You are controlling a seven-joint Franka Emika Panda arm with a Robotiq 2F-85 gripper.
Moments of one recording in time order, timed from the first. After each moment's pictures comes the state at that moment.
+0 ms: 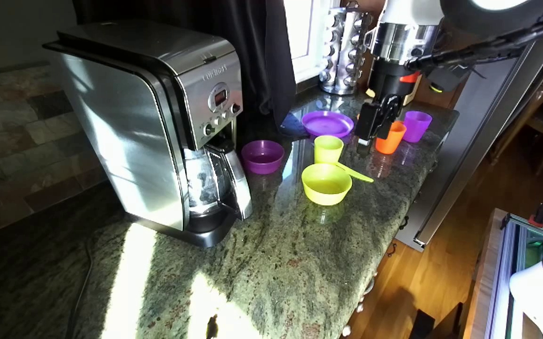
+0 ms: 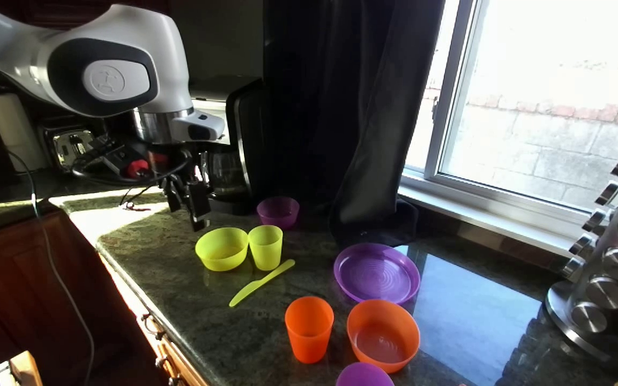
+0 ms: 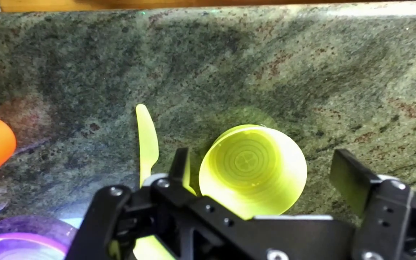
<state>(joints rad) 0.06 -0.42 0.12 -2.57 0.08 2.17 0.12</state>
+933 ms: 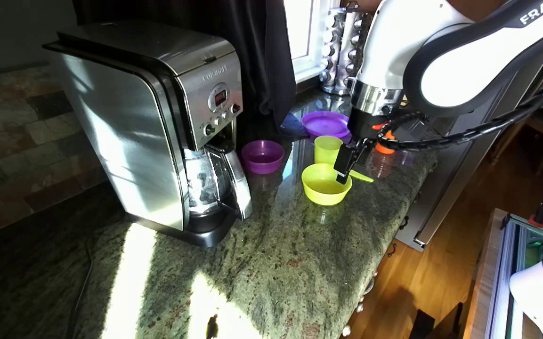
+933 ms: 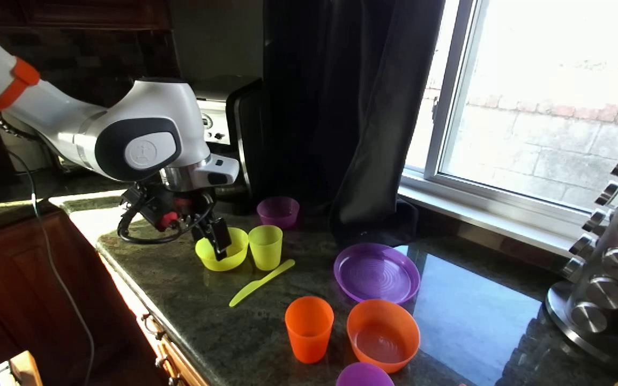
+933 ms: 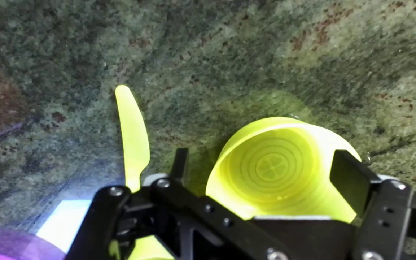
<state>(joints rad) 0.06 -0.20 0.13 -2.64 0.01 2.53 0.17</state>
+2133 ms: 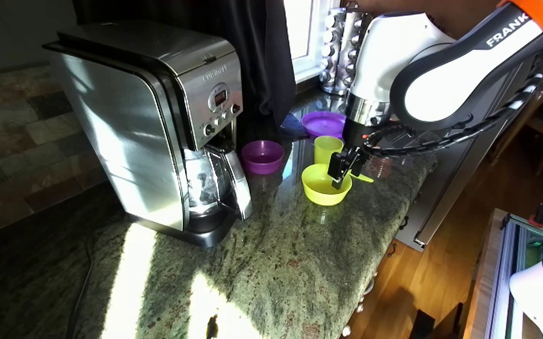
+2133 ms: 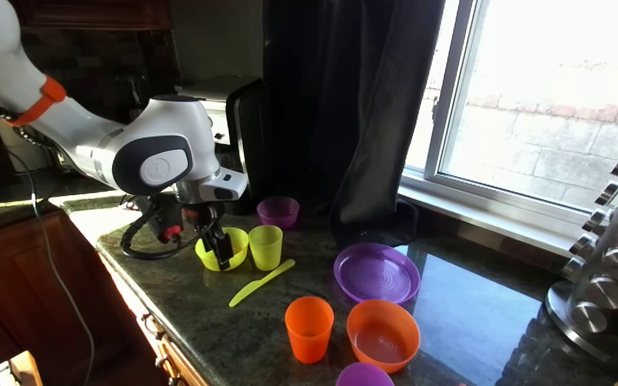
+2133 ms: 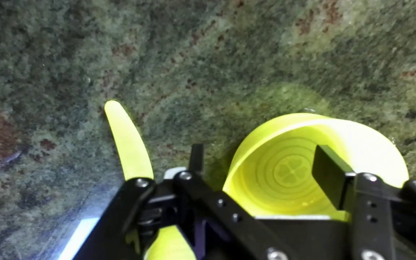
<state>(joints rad) 0.05 -0.11 0.12 -2.63 0.01 2.60 0.28</state>
